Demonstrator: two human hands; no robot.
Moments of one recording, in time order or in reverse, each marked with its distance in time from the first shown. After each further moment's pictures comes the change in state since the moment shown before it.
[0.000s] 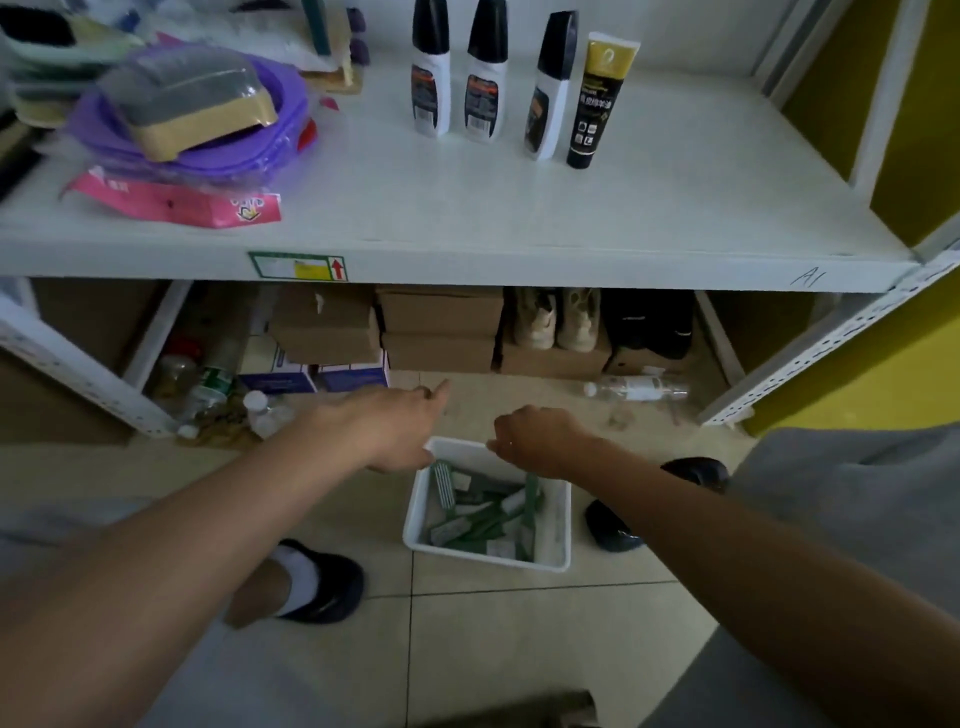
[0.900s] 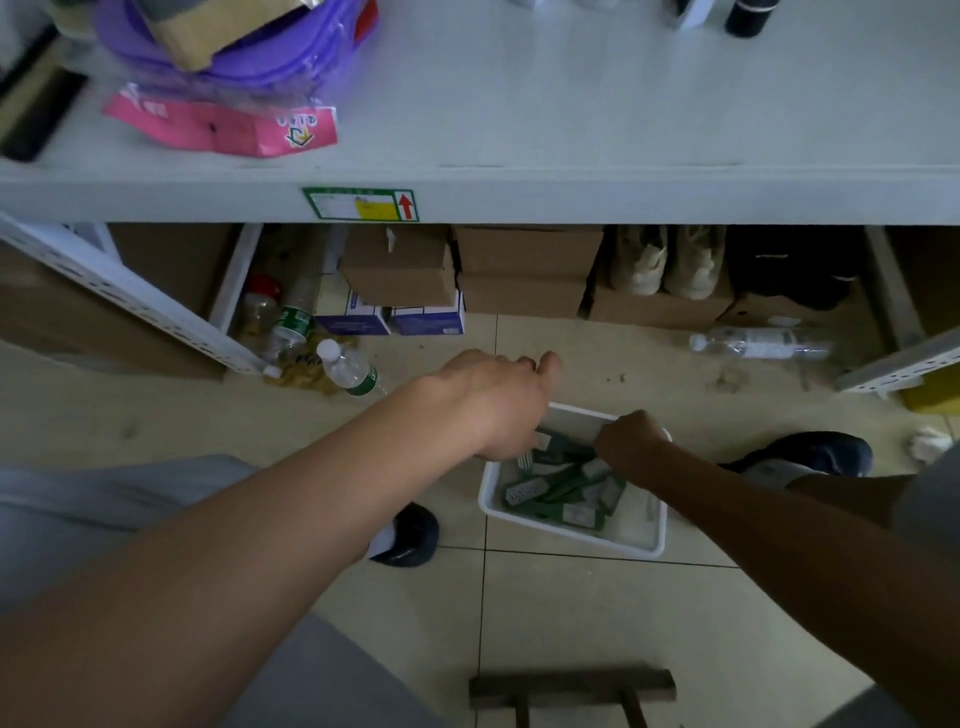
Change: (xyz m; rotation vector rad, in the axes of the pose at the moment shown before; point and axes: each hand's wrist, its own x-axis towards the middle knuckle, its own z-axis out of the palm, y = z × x) left_hand 0.030 0.004 0.003 0.005 -0.062 0.040; right_hand 0.063 0.013 0.109 -0.433 -0.331 -0.108
